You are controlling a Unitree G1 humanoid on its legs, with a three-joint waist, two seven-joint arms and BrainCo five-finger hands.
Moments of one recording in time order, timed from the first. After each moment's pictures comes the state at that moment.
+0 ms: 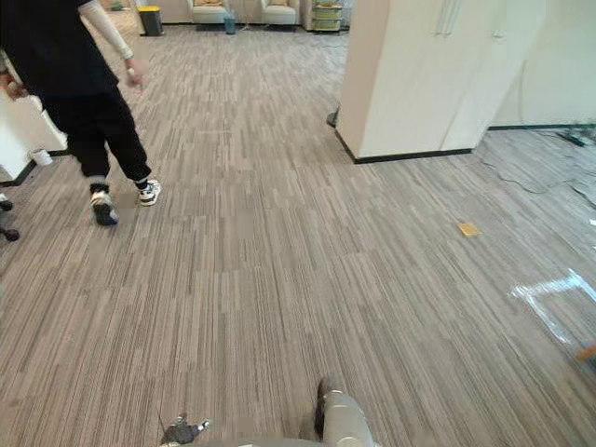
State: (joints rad) left arm 0.11 -0.08 0.42 1.02 0.06 -0.08 0.11; right arm 0.27 -0.07 -0.32 0.98 -0.06 -0.06 -0.02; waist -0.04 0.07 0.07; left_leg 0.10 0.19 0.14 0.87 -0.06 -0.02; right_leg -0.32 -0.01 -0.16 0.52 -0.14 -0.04
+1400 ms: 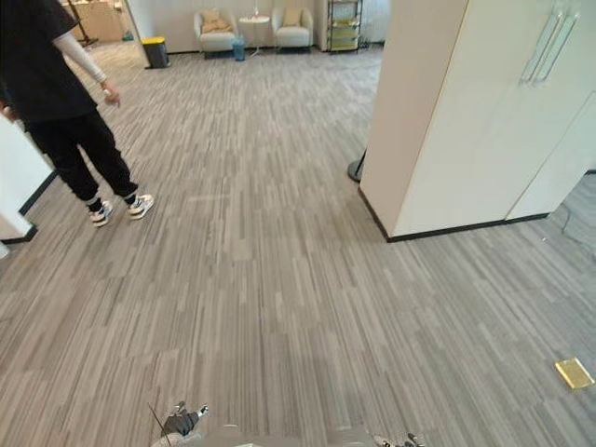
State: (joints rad) left arm 0.14 -0.08 0.42 0.97 0.03 -0.10 0.11; right arm 0.21 -0.07 -0.30 1.01 -0.02 -0.04 -0.02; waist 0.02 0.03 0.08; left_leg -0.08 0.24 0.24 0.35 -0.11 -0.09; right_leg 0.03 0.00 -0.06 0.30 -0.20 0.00
